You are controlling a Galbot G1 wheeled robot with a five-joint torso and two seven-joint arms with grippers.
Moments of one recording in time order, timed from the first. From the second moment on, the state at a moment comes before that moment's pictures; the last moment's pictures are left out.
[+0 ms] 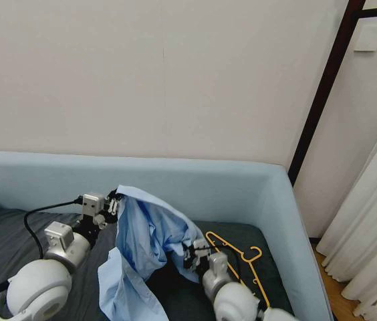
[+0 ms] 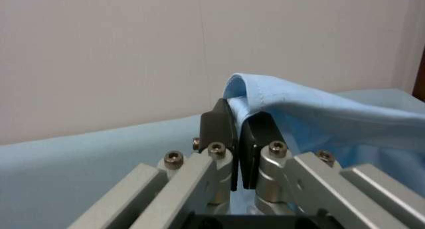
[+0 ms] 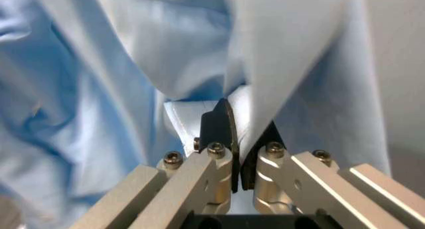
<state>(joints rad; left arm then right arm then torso) 0.94 -0.35 -0.06 -2.15 -0.95 -0.08 -0.48 -0.67 1.01 -0.42 1.86 0.88 -0.27 0.52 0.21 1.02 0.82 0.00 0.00</state>
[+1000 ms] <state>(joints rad) -0.21 -0.86 0.64 -1.33 -1.05 -0.06 -0.39 0.21 0.98 -0.54 1.47 1.25 -0.47 0.45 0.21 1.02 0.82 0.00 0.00</state>
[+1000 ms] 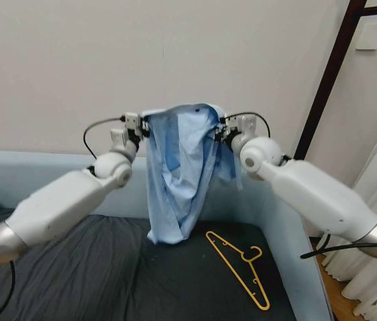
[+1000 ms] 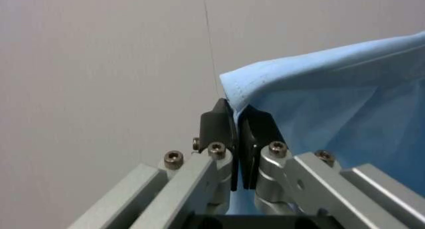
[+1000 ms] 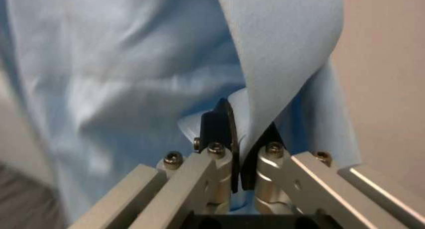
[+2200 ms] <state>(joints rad) 0.36 -0.05 0.14 -2.31 -1.12 0.10 -0.54 0.17 0.54 -0.38 2.18 1.76 -0.66 0.35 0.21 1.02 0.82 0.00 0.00</state>
